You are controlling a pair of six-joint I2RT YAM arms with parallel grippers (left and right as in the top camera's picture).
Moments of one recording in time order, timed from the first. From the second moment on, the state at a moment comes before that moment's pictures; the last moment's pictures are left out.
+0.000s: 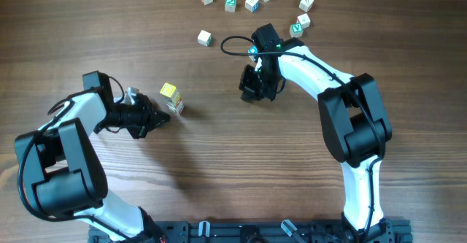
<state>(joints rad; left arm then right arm) 0.29 1.82 0.93 -0.69 0.76 -0.50 0.43 2.23 1.58 -0.78 -0.47 0.75</state>
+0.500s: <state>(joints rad) 0.29 1.82 0.93 -0.68 0.76 -0.63 0.43 2.23 1.58 -0.78 -0.47 0.75</state>
